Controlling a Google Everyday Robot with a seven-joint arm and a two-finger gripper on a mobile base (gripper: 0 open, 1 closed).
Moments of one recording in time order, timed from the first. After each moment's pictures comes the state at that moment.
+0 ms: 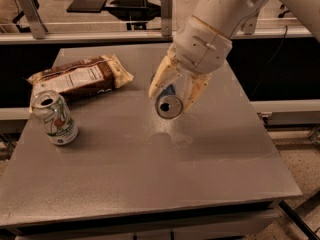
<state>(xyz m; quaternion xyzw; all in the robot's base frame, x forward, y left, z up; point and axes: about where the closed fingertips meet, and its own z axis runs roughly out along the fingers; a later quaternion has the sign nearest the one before) 0.457 -0.023 0.933 -0.97 0.00 0.11 0.24</state>
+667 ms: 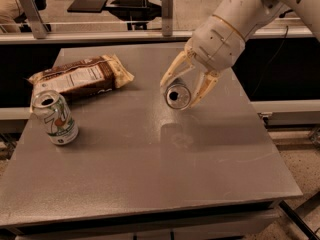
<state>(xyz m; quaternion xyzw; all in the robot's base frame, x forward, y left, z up) 0.479 -0.041 0.931 -0.93 0.07 0.17 0.31</state>
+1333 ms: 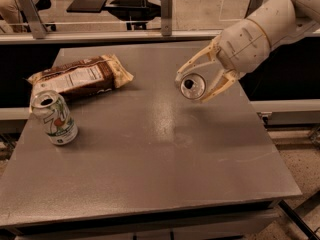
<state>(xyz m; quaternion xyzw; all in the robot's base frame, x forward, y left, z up) 0.483 -0.069 0.947 -0.86 0.16 0.23 0.42</state>
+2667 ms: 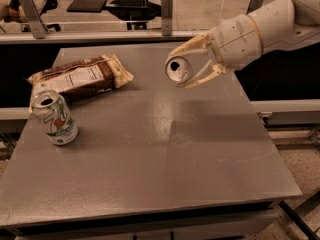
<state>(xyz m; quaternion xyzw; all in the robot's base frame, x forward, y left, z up) 0.513 -0.048 0.963 -0.81 0.29 0.20 0.48</state>
